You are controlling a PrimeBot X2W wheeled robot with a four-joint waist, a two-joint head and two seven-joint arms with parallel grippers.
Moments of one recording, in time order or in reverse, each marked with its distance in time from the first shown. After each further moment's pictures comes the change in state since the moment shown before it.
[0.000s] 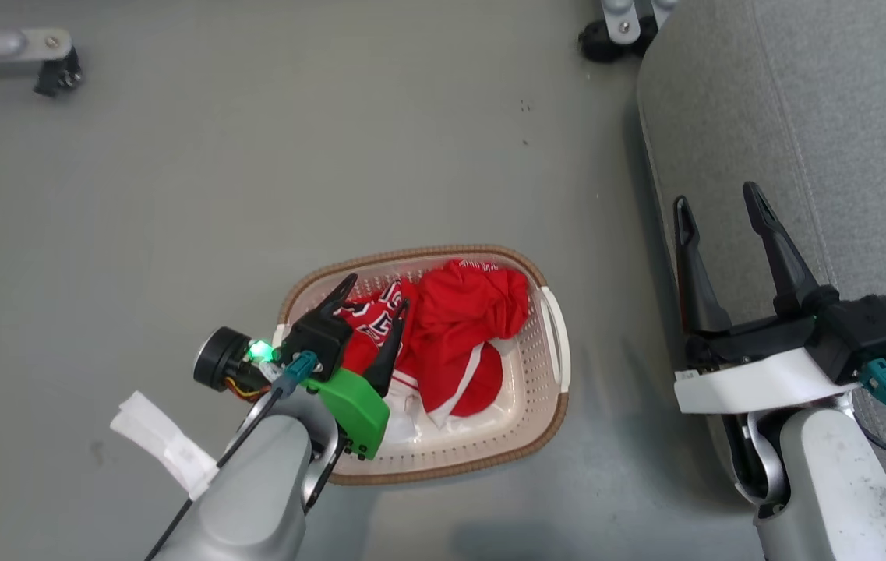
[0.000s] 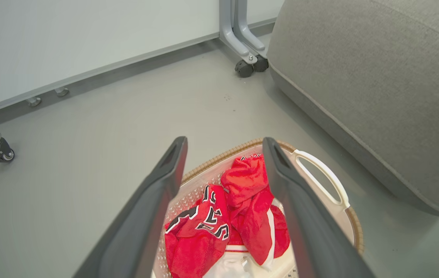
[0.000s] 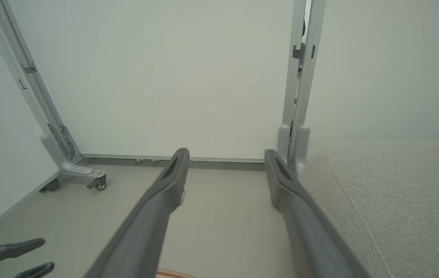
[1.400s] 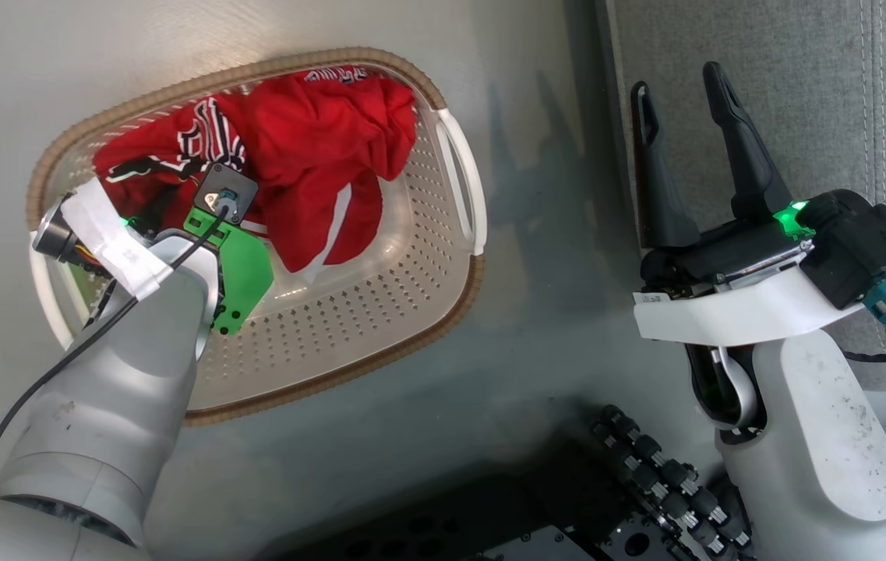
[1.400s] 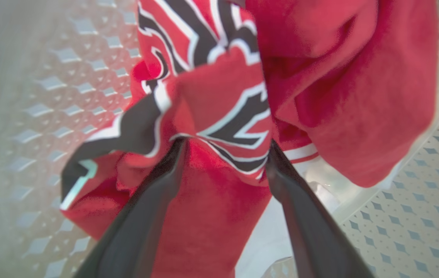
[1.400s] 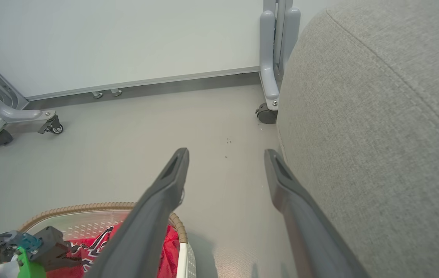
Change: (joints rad) left arm -0.519 0.092 -0.183 0.592 0.060 0.147 0.222; right arm -0.214 0.007 0.116 -0.018 0.155 0.000 -0.014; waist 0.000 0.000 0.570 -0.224
